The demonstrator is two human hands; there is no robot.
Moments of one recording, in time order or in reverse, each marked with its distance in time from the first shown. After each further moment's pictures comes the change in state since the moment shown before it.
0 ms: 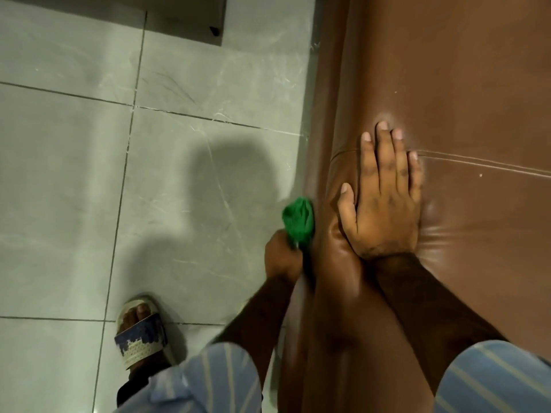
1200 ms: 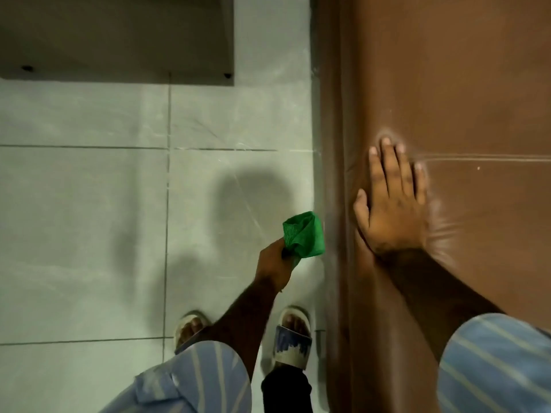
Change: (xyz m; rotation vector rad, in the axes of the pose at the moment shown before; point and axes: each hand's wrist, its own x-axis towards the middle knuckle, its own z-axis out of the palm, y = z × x) left_hand -0.006 0.010 -0.121 0.159 -0.257 0.095; right_hand 0.000 -0.021 -0.019 0.013 -0.079 0.121
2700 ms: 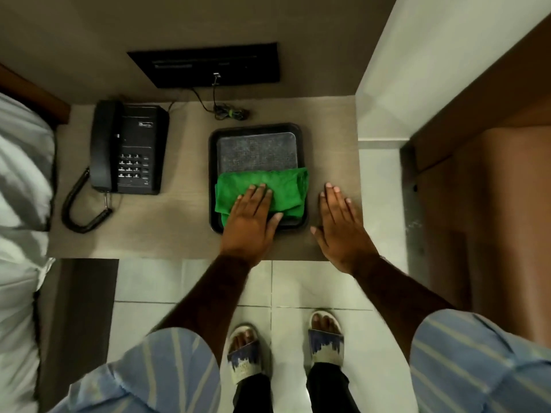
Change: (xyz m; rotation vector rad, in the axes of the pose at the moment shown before) left_hand 0.305 0.278 -0.529 0.851 0.396 0.479; right_hand 0.486 -0.304 -0.026 0.310 -0.393 -0.284
